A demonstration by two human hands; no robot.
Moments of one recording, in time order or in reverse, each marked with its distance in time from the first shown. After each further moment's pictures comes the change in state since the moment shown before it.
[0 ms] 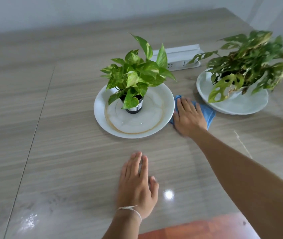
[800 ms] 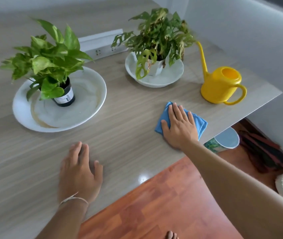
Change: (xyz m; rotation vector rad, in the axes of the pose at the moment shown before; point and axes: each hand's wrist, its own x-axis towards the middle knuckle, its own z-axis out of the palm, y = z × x) left_hand 0.000 0.000 0.004 0.000 0.056 0.025; right_hand -0.185 0.114 -0.005 0.019 0.021 0.364
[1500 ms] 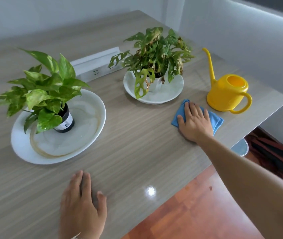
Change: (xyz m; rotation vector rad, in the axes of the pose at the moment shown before) left_hand 0.003 -0.005 0.013 0.004 0.149 0.072; right_hand 0.083 0.050 -0.018 -0.018 -0.003 0.141
